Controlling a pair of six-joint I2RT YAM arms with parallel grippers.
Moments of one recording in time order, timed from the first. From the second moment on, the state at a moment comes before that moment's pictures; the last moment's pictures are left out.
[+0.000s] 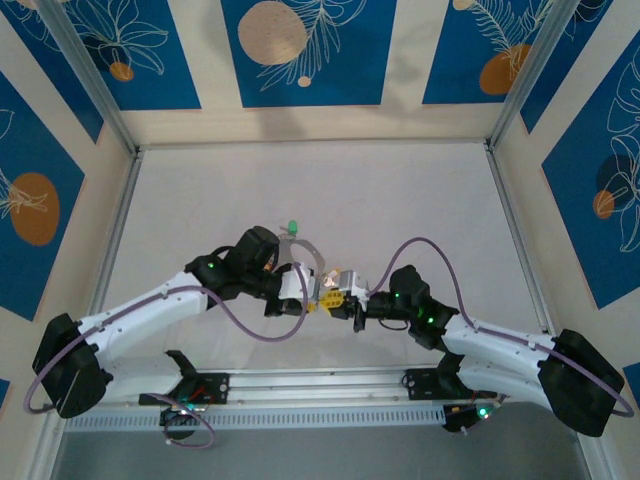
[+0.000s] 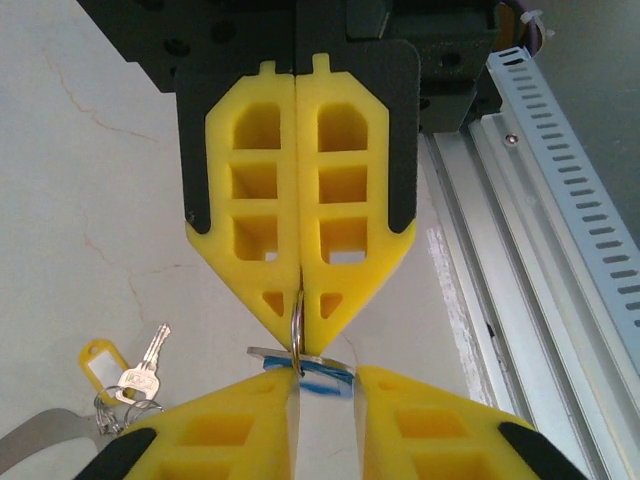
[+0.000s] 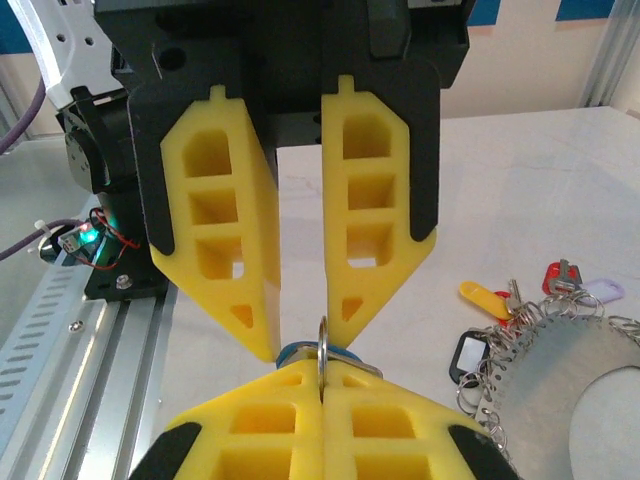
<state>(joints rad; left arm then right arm) -0.81 1.20 0.86 -0.51 0.63 0.67 0.84 0.97 0.27 0.50 -0.55 -0.11</state>
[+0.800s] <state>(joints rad) -0.81 1.20 0.86 -0.51 0.63 0.66 0.84 1.00 0.27 0.48 -0.56 -0.11</state>
